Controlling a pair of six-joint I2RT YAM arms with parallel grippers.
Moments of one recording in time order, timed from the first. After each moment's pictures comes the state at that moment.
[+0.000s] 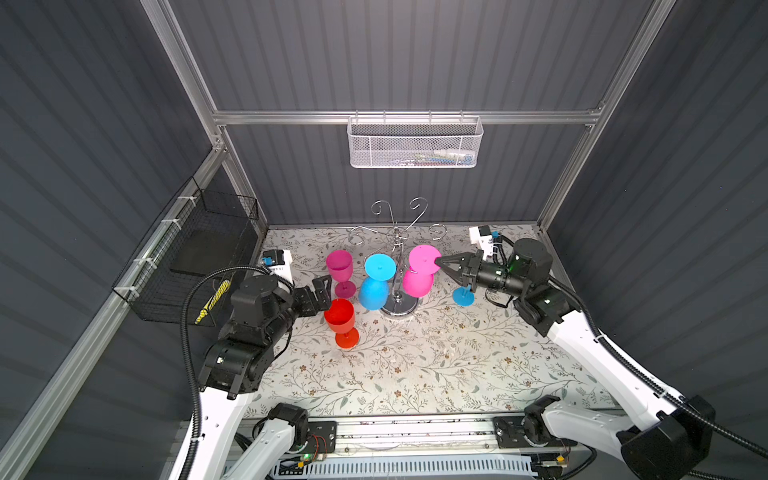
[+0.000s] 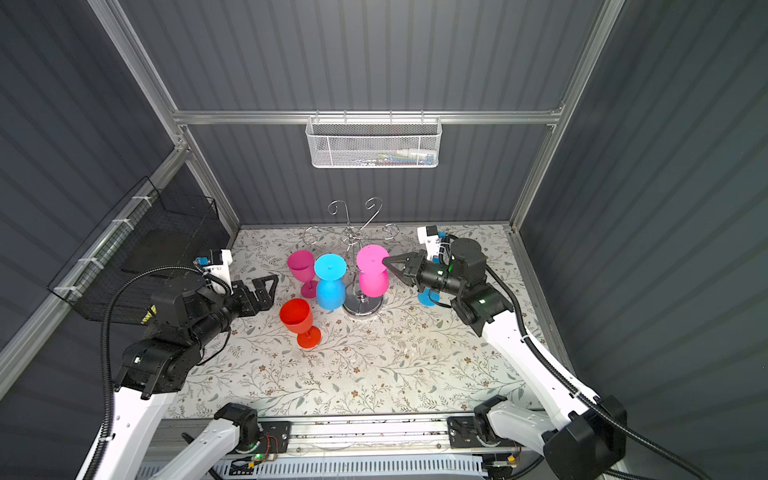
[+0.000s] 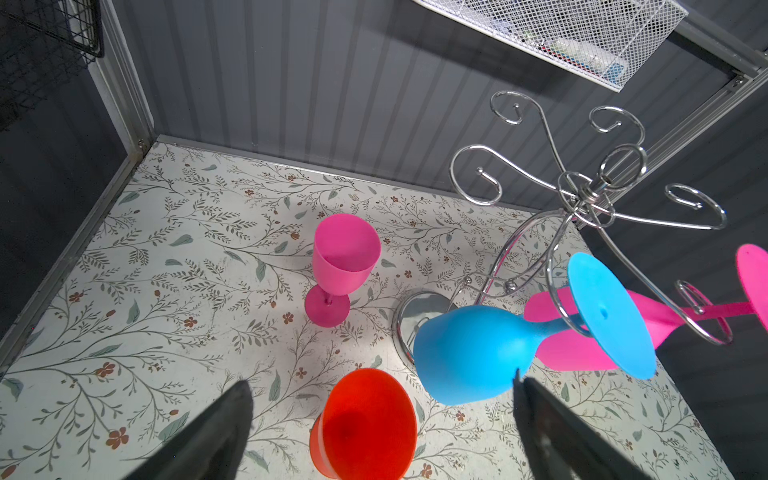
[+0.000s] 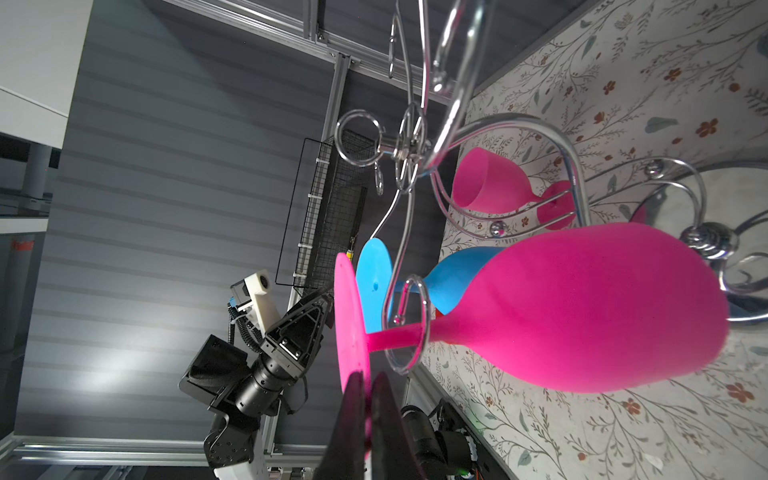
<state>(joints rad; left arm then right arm) -0.29 0.75 1.10 -0.74 0.01 -0.33 0.45 1.14 1.03 -0.01 -0.68 1.17</state>
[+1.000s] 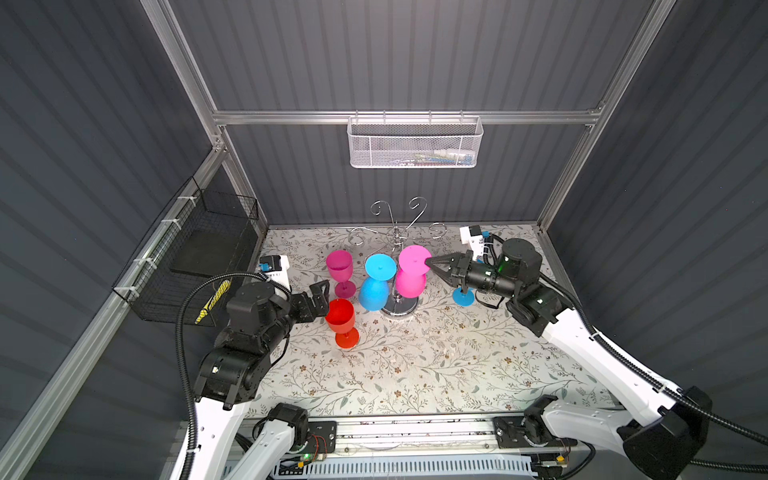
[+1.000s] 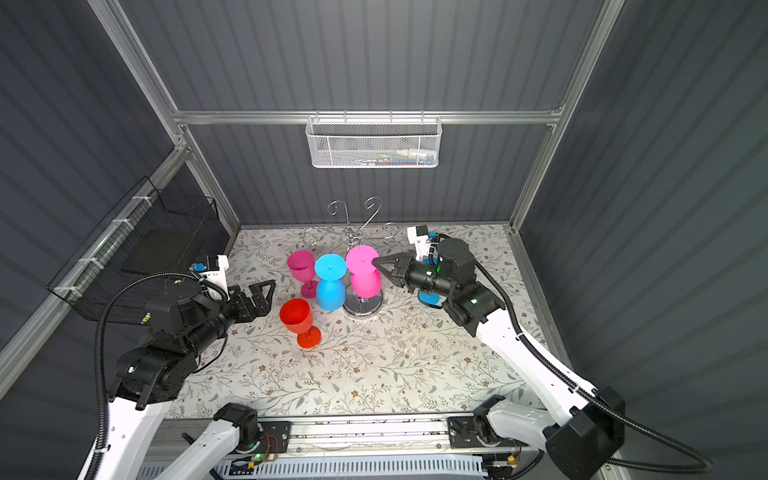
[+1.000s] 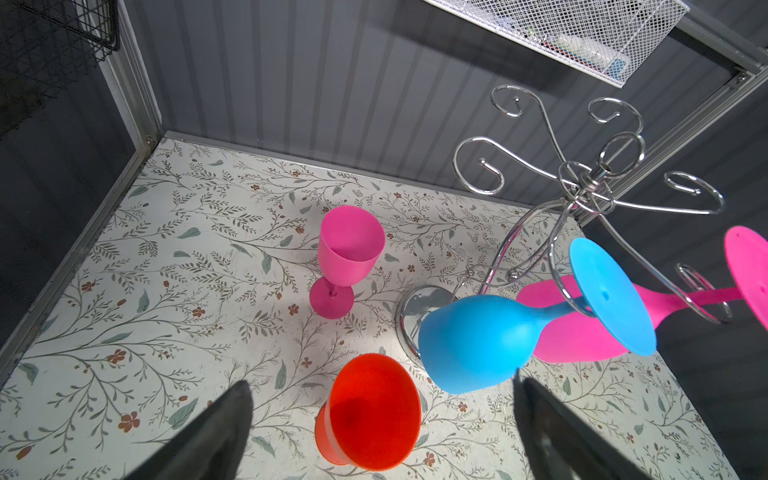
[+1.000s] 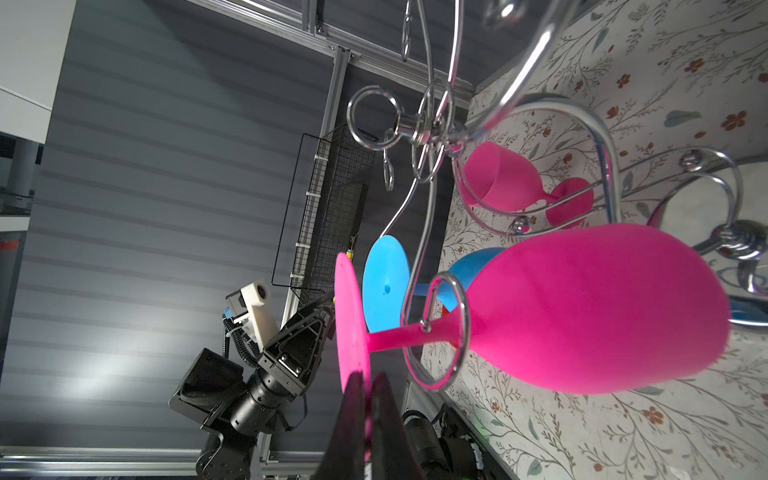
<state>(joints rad) -0.29 0.72 1.08 -0.78 0.00 -0.33 0.55 1.18 1.07 -0.02 -0.57 1.17</state>
